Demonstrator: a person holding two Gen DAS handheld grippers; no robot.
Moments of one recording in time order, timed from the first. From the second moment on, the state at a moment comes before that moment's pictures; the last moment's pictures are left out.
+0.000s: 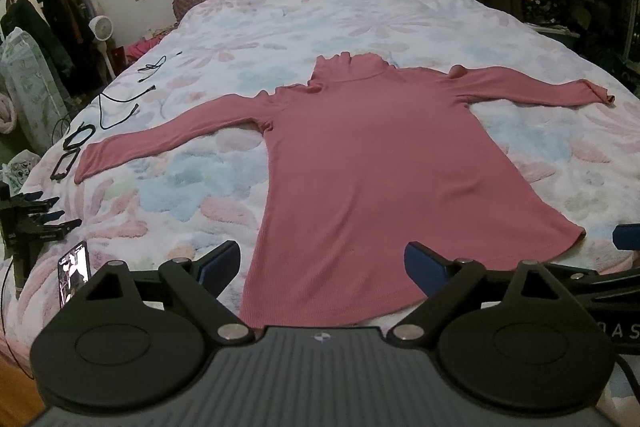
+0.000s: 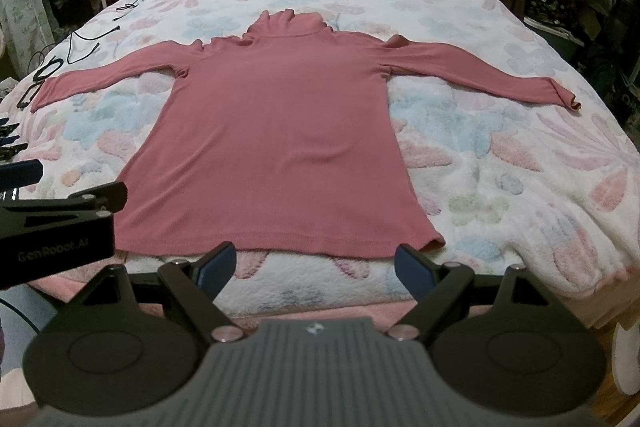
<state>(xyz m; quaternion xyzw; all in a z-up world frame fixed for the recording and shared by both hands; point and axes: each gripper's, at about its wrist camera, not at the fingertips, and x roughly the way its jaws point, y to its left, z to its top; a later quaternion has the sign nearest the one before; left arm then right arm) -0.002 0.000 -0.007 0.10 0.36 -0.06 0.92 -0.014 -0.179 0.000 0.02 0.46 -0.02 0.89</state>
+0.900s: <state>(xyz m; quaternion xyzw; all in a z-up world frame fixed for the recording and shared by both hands) 0.021 0.017 -0.010 0.06 0.38 -0.11 0.92 -0.004 -0.186 0.003 0.03 0.42 -0.01 0.91</state>
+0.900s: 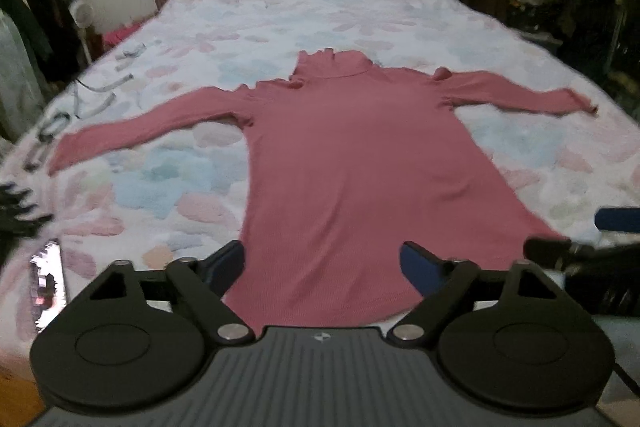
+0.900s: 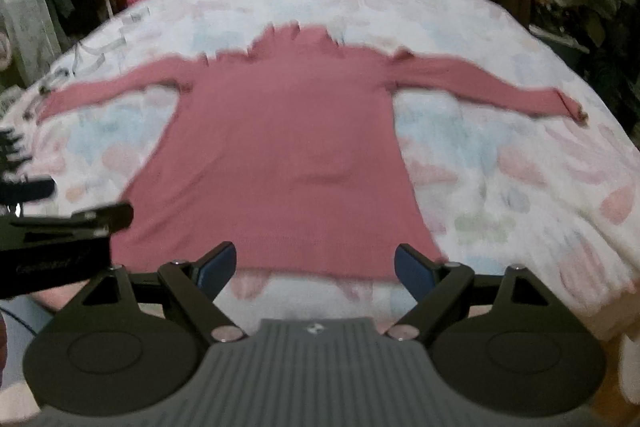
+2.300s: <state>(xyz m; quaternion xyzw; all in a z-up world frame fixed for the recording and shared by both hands) 0.355 0.448 -0.131 -0.45 0.31 0.20 0.81 0.238 -0.218 -0.097 0.11 0.45 0.05 0.89</state>
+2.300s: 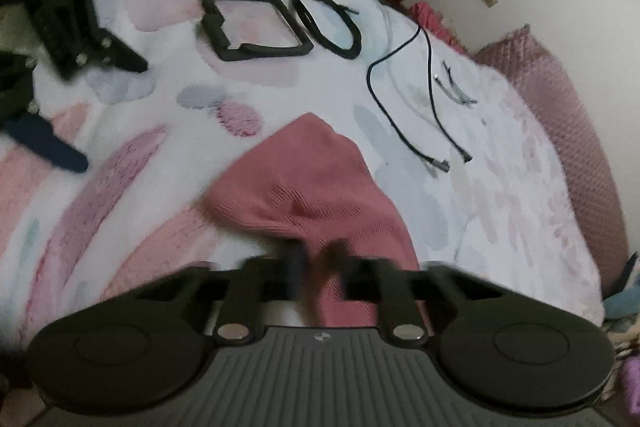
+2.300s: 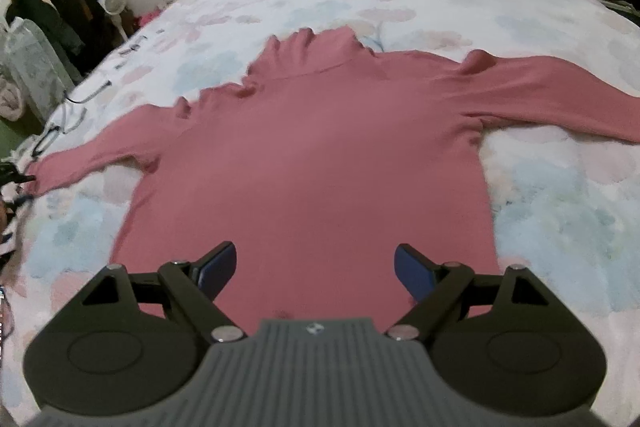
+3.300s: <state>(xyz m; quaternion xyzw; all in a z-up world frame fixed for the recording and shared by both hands) 0.402 -0.045 0.043 -0.12 0.33 -0.15 0.93 0.280 -0.351 -0.073 0.11 0.40 -0.03 0.91</state>
